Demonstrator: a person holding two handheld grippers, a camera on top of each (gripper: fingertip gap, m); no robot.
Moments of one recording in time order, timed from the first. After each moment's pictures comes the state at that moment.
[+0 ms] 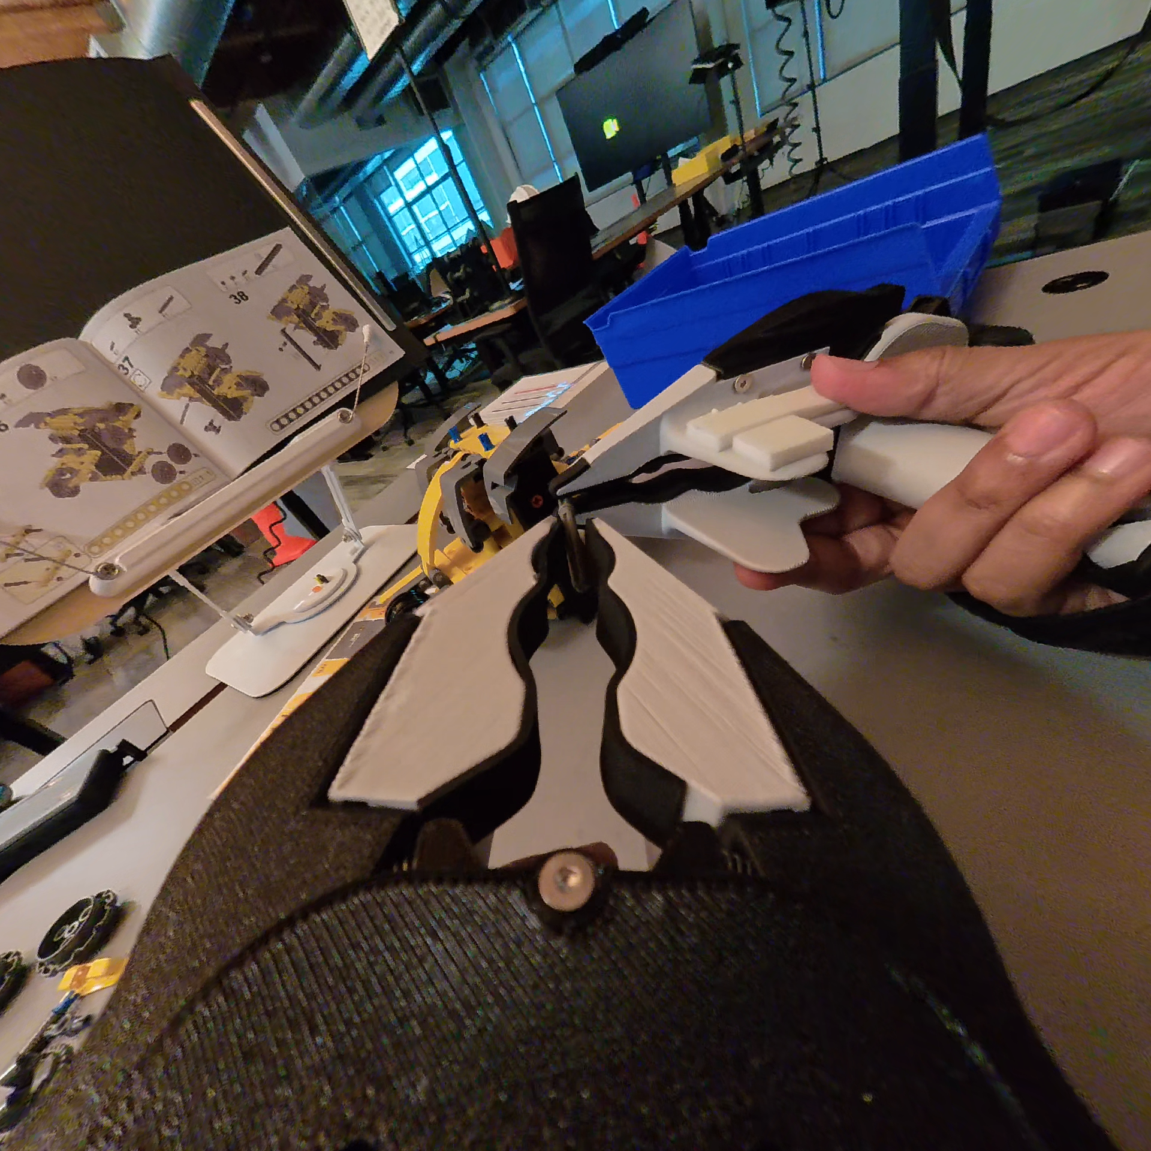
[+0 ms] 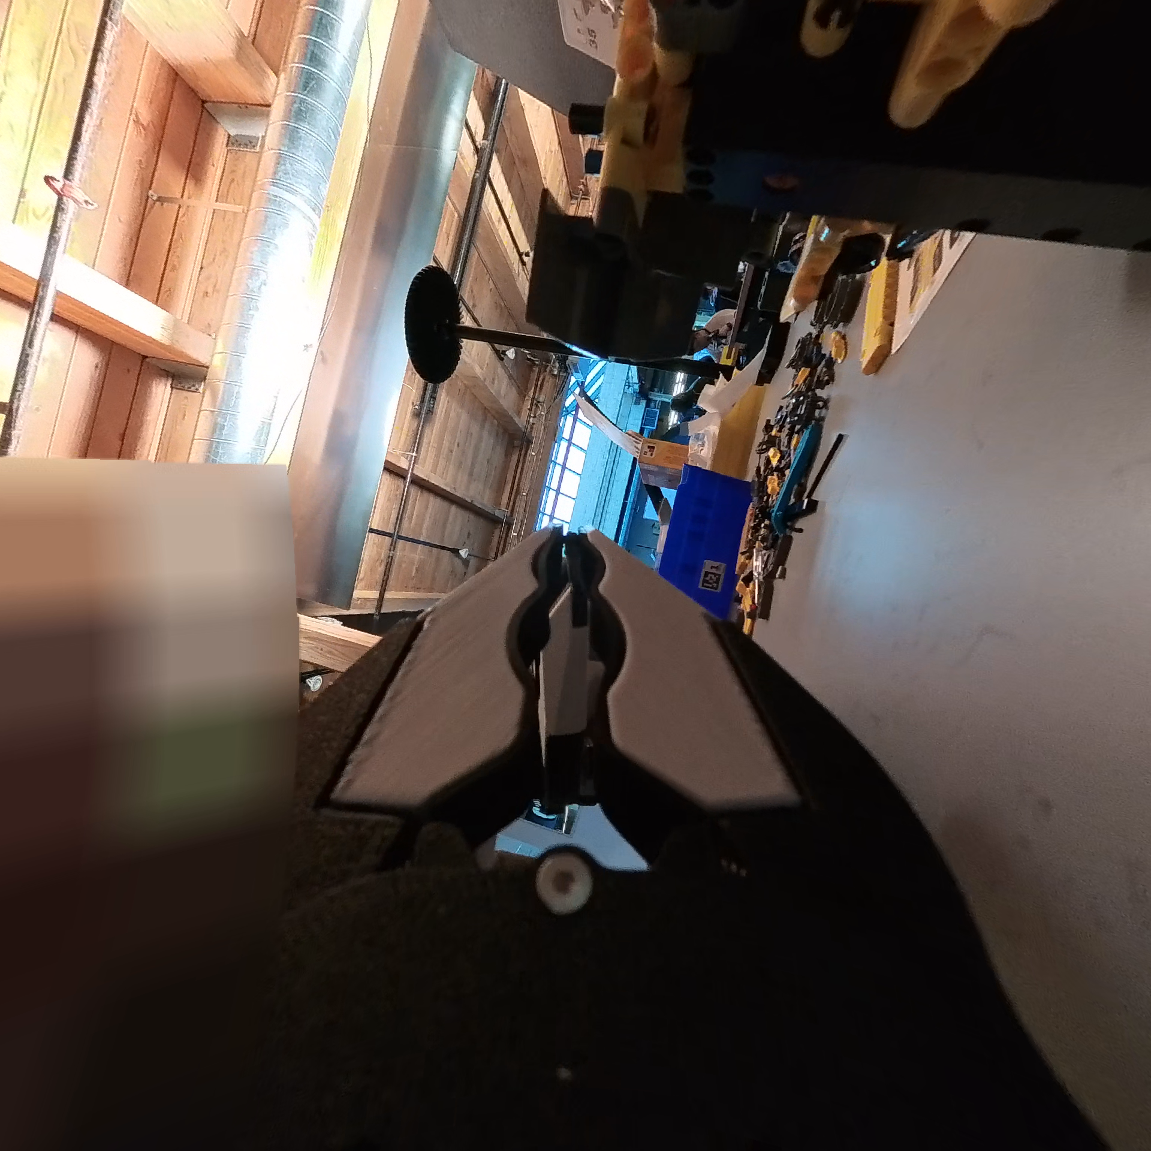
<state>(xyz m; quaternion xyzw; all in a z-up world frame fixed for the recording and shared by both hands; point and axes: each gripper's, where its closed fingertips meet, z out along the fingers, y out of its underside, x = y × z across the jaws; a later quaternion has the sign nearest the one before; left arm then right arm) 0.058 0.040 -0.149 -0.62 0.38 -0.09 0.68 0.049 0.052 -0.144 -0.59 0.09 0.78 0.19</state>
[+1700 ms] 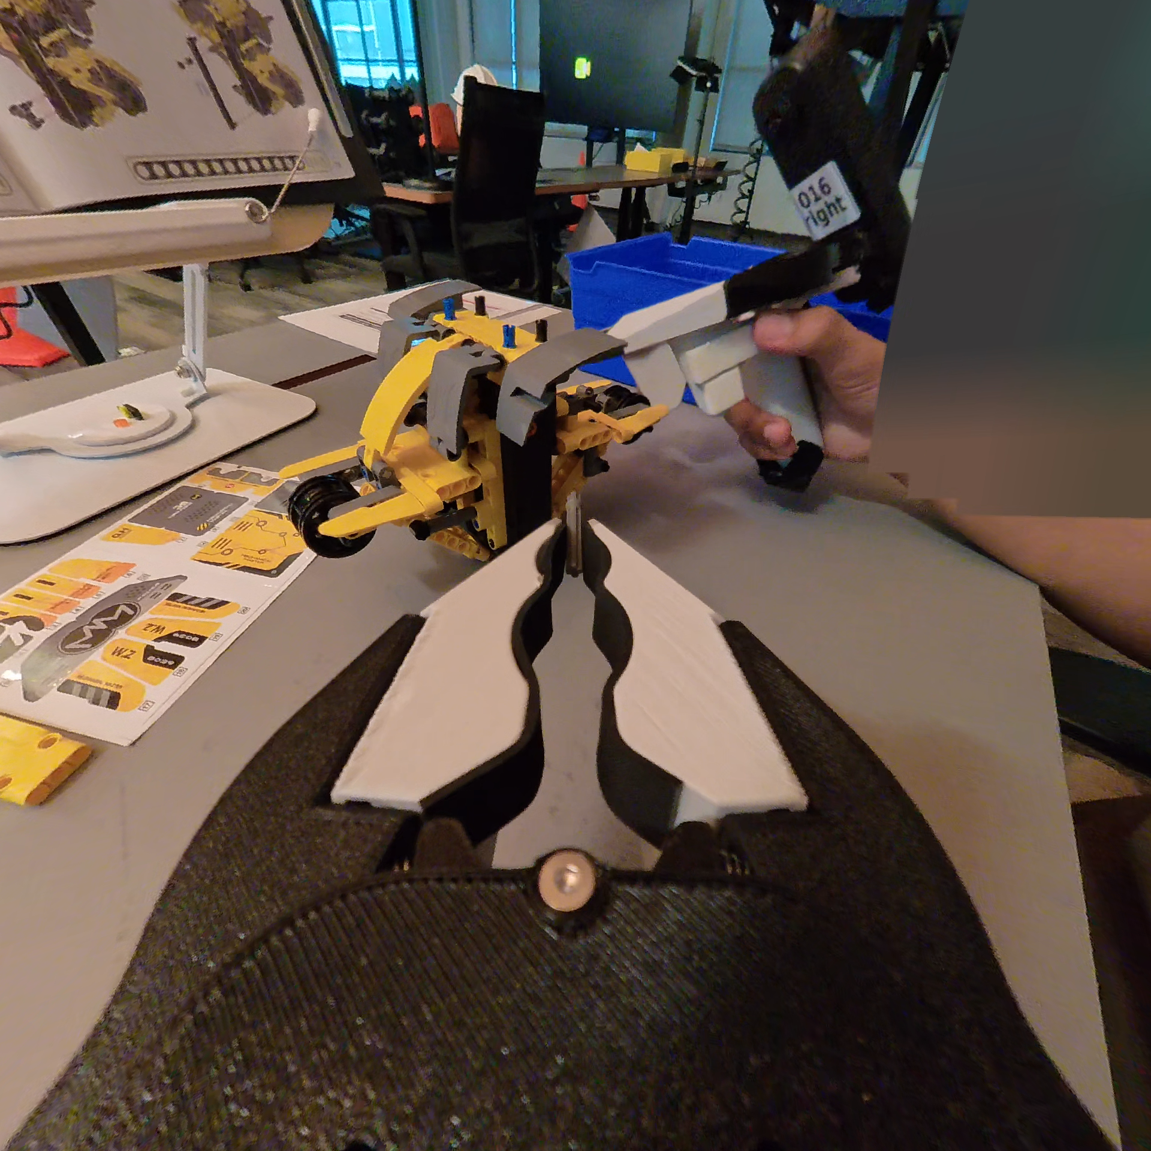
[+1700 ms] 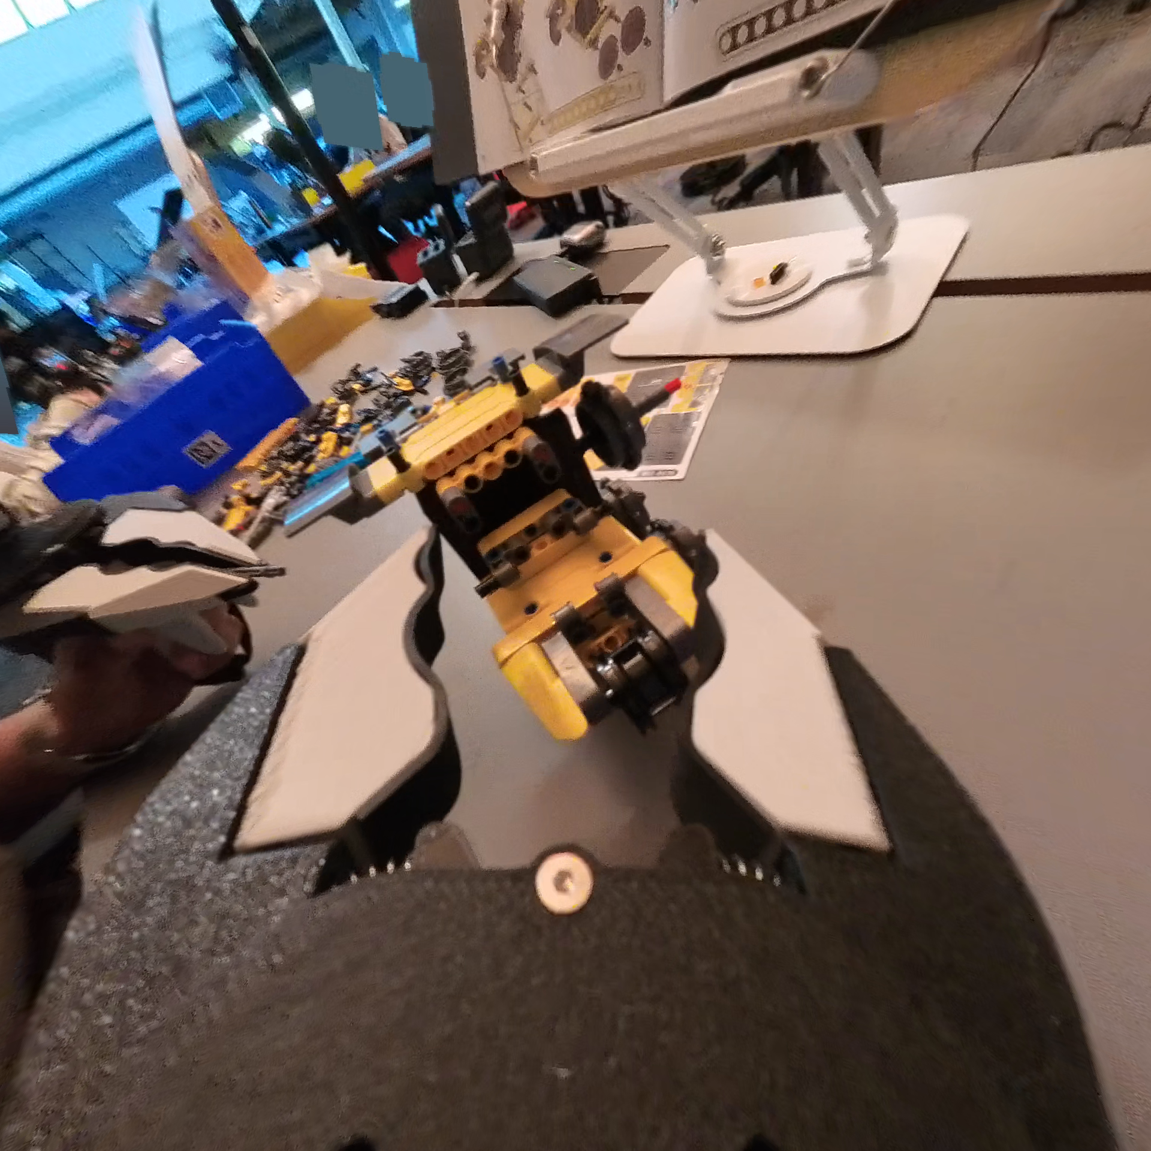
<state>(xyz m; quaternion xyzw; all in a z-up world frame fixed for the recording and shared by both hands) 0.045 0.062 -0.172 -0.71 0.28 -0.27 0.59 0.135 0.165 -0.175 -0.75 -0.26 0.41 0.45</state>
